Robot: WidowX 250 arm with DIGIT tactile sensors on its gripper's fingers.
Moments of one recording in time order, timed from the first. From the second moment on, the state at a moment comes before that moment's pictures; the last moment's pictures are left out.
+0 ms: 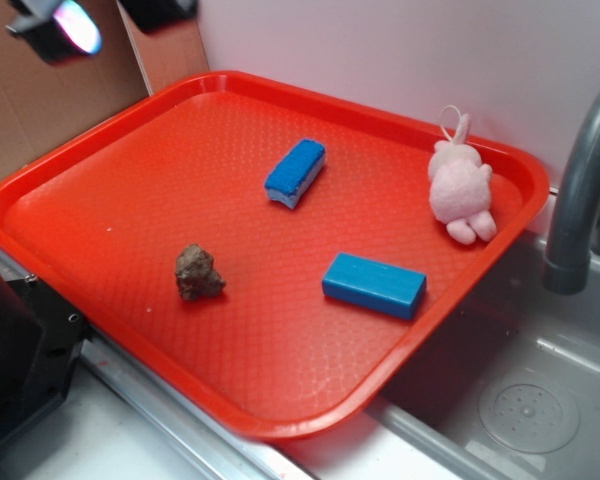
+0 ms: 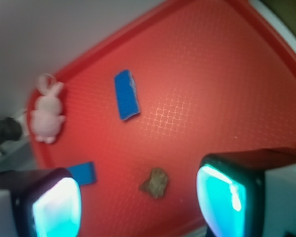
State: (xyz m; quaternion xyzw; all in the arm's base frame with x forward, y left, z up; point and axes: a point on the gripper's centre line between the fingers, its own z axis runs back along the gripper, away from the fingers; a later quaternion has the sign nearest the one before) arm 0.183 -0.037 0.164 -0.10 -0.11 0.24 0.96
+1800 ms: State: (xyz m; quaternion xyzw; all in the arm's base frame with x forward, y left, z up) arm 0.307 -0.145 0.025 -0.05 -0.04 0.15 0.99
